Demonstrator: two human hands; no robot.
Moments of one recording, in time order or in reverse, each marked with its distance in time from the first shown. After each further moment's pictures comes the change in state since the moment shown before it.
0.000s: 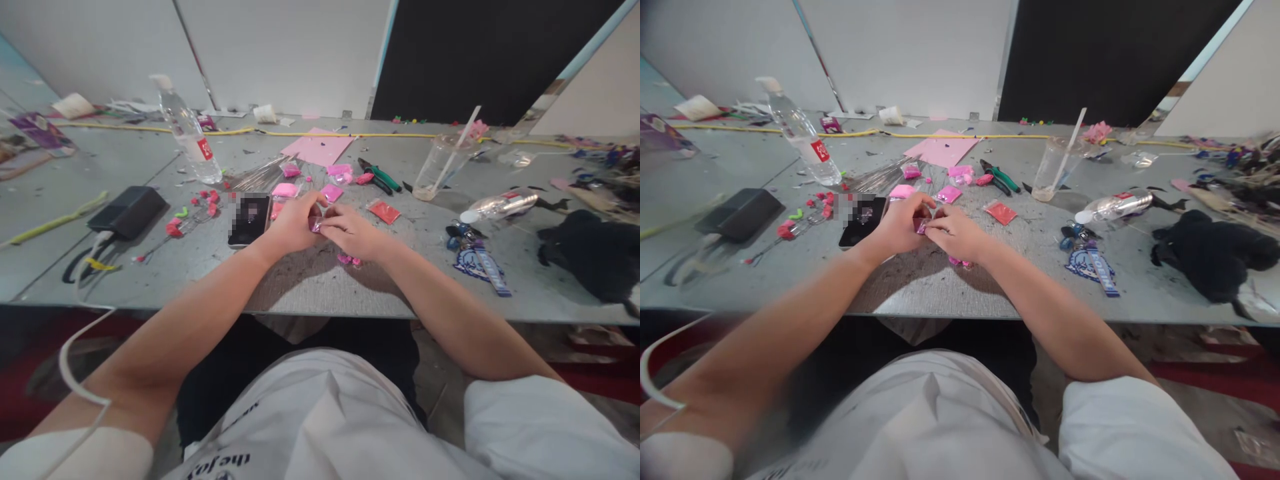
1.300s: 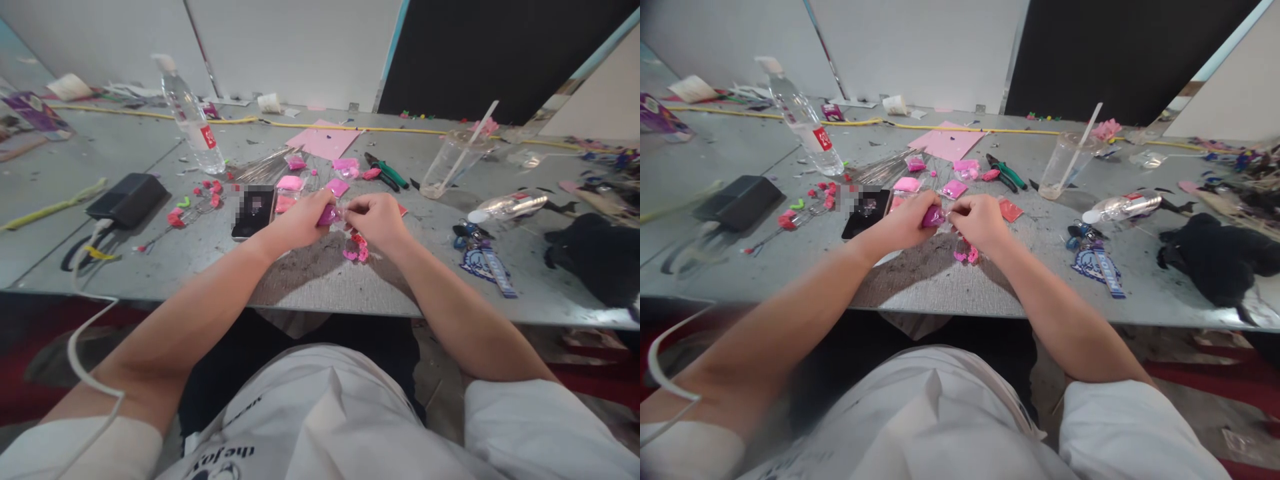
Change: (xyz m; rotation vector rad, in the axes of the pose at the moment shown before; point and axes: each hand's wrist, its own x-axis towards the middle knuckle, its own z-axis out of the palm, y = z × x) left_hand -0.002 0.005 -0.005 0.126 -0.127 0.014; right_hand -0.003 -0.016 -0.016 0.256 0.323 0.351
